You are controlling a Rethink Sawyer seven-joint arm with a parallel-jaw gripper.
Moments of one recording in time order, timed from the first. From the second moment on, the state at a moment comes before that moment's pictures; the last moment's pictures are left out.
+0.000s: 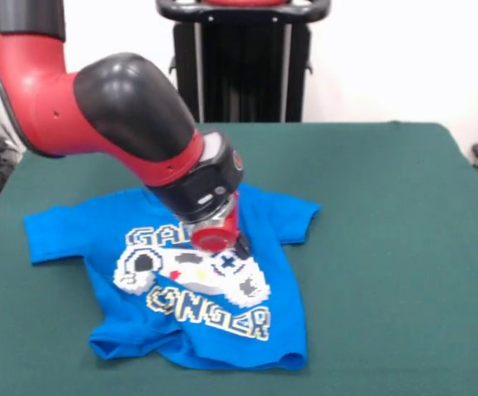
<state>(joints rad) -0.66 -0.25 0.42 1.46 -0.11 0.76 2.99</state>
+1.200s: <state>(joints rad) -0.42 -0.25 0.44 1.65 -0.17 0.76 2.99</state>
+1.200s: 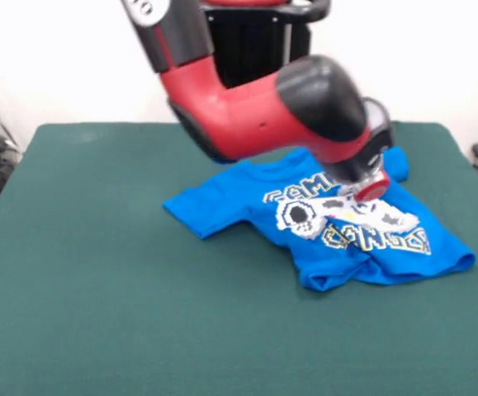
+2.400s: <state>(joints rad) -0.24 -0.45 0.20 1.22 -0.33 1.00 2.99</state>
